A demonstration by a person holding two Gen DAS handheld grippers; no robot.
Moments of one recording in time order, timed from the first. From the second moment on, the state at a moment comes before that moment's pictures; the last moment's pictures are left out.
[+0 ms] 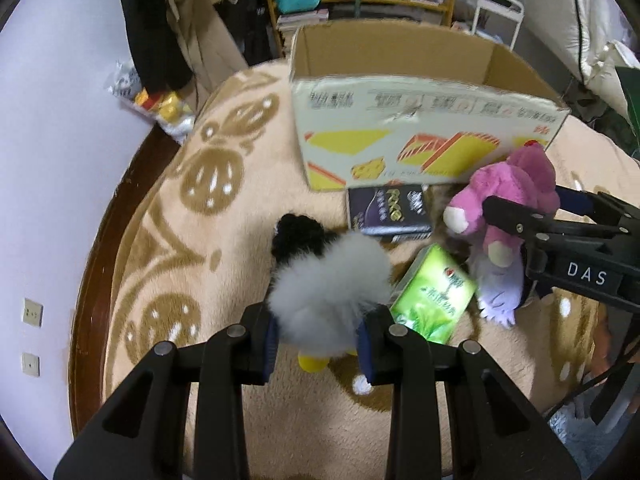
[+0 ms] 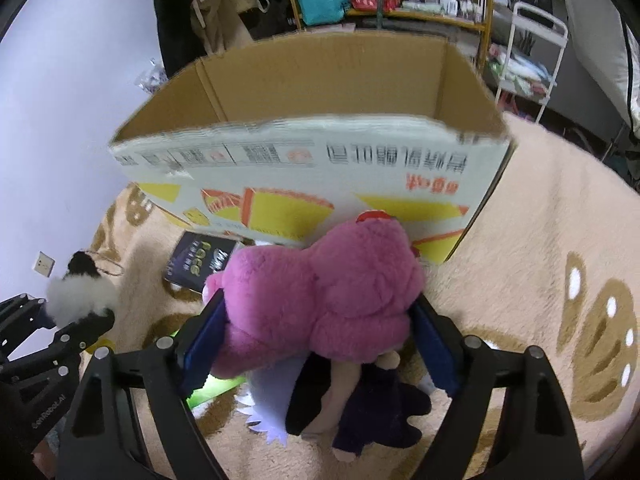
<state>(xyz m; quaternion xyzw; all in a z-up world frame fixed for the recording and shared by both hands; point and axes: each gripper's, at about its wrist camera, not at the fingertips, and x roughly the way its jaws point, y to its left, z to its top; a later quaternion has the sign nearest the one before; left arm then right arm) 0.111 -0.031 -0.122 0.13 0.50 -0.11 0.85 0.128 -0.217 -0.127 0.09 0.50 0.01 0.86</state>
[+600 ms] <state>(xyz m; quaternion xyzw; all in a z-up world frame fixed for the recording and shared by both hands) 0.089 -0.032 -0.068 0.11 0.35 -0.14 0.92 0.090 -0.207 -0.028 0.04 0.34 0.00 0.94</state>
